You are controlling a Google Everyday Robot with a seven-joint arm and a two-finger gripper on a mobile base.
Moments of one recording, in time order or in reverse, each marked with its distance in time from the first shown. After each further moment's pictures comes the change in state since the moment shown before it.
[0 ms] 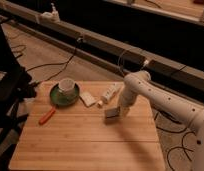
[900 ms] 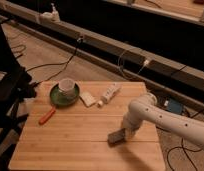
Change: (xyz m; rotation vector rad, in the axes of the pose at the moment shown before) arm 0.012 0.137 0.030 -0.047 -0.011 -0.060
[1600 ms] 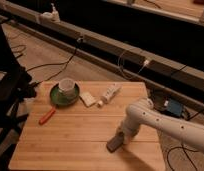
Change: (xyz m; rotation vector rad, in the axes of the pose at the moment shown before) arm -0.005 0.031 0.021 -0.057 0.033 -0.224
